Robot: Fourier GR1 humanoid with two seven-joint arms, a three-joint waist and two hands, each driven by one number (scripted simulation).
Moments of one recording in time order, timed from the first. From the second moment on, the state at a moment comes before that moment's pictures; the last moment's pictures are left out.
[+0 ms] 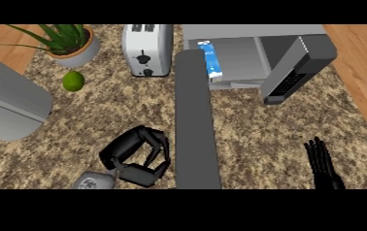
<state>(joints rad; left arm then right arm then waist) -0.09 0.00 -0.17 -1.44 -0.26 -0.61 -0.27 0.09 -0.19 -0.20 -0.88 -0.05 0.26 -0.90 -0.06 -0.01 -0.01</state>
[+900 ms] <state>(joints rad) -0.28 0.01 -0.78 -1.15 -0.04 -0.04 -0.29 0.46 -0.30 -0.10 -1.60 -0.32 0.46 -0.68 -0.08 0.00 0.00</state>
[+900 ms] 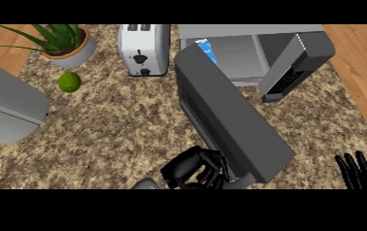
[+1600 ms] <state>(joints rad) -0.51 0.03 -0.99 -1.09 0.21 0.38 -0.21 0.49 -0.37 -0.02 -1.90 -0.42 0.52 -0.51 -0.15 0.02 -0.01</state>
